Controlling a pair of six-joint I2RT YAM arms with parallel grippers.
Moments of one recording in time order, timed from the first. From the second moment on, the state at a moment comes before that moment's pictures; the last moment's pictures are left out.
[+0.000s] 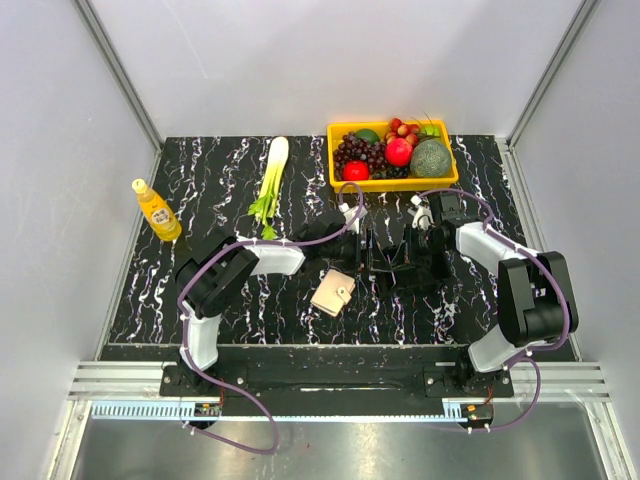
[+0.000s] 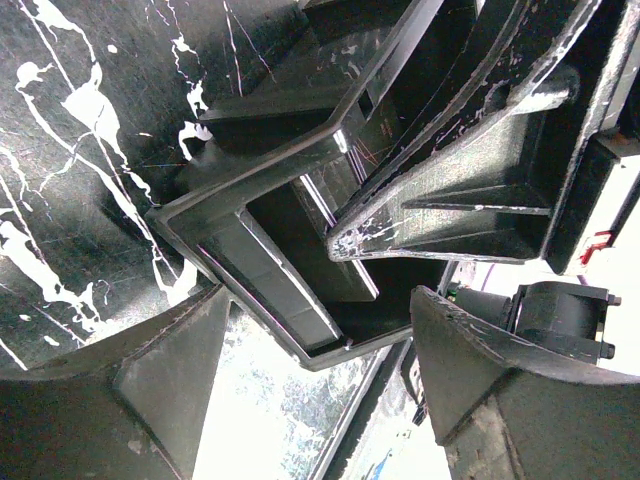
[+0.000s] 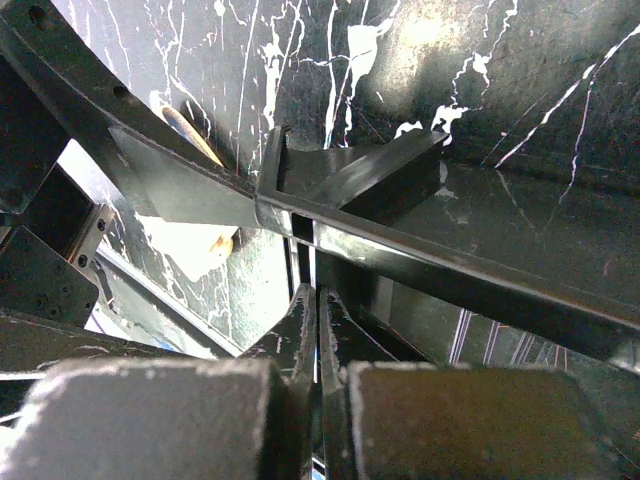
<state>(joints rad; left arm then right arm) -0.79 1.95 1.07 0.34 0.53 -0.84 0.19 1.58 0.91 -0.48 -0.59 0.28</state>
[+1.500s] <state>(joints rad) -0.79 1.95 1.08 0.36 0.57 -0.86 0.20 1.58 0.92 -0.47 -0.62 0.32</state>
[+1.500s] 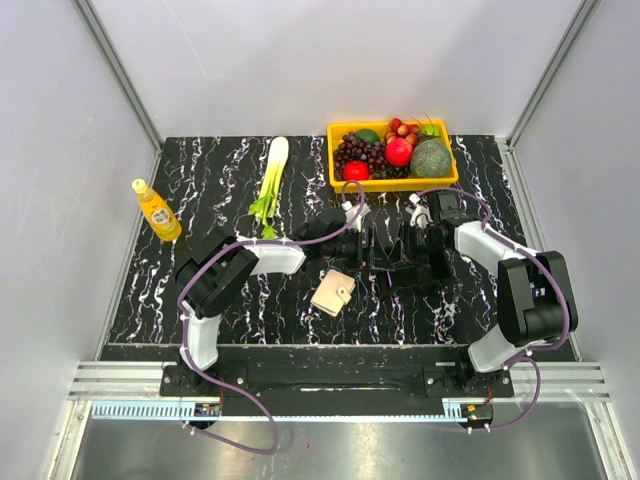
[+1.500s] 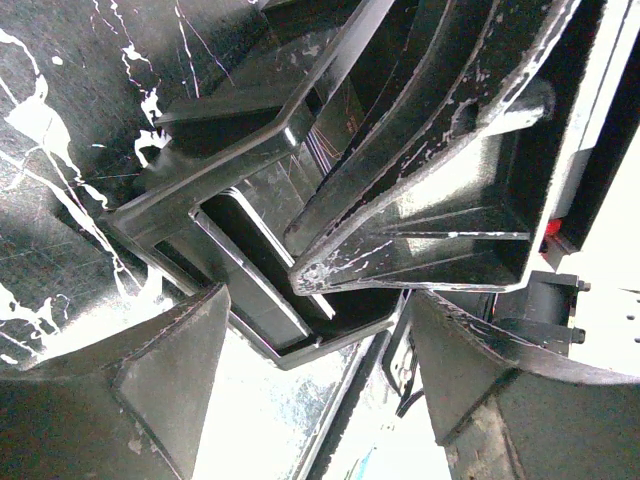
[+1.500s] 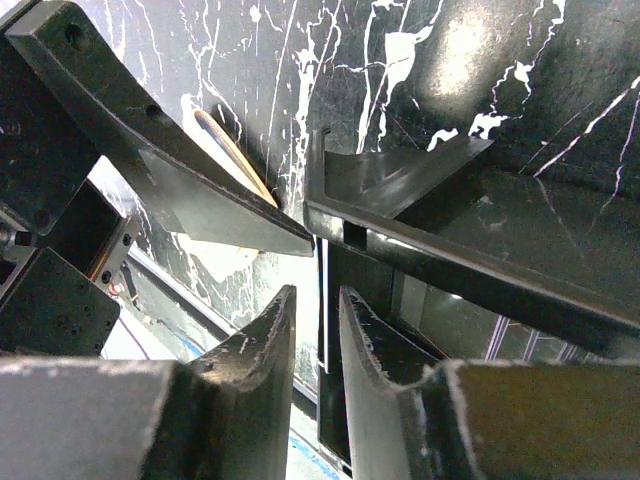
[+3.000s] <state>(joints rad) -0.78 1.95 1.08 0.38 0.58 -0.87 0.21 1.57 0.92 -0.45 -0.60 0.34</state>
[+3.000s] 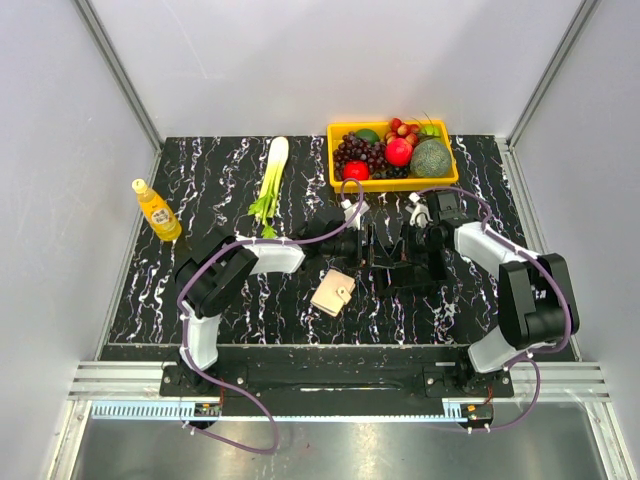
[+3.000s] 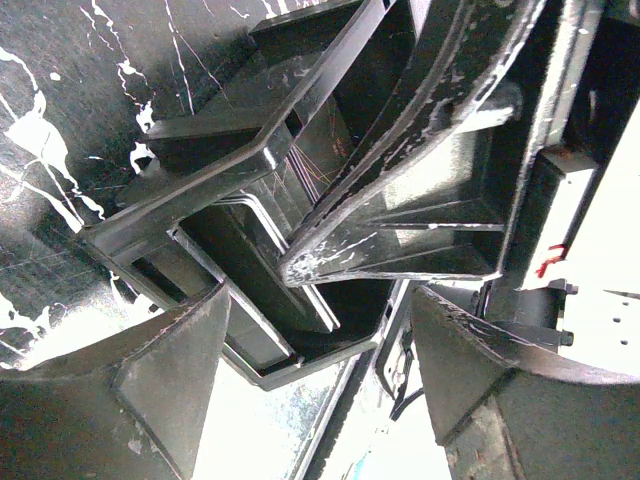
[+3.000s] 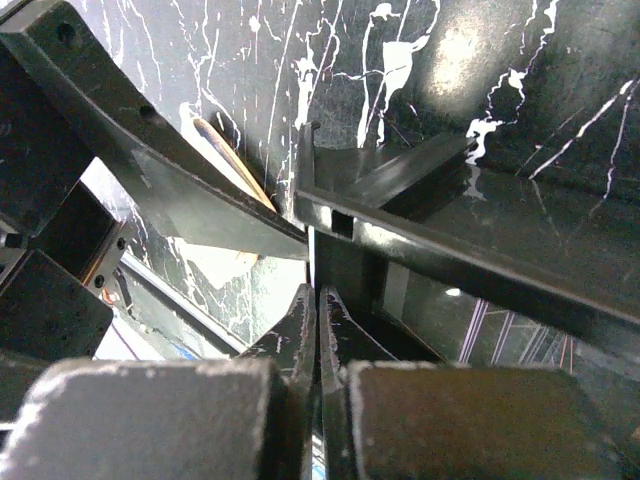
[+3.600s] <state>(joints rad) -0.78 1.95 1.08 0.38 0.58 -0.87 0.22 1.49 0.96 -0.61 -0.36 0.30</state>
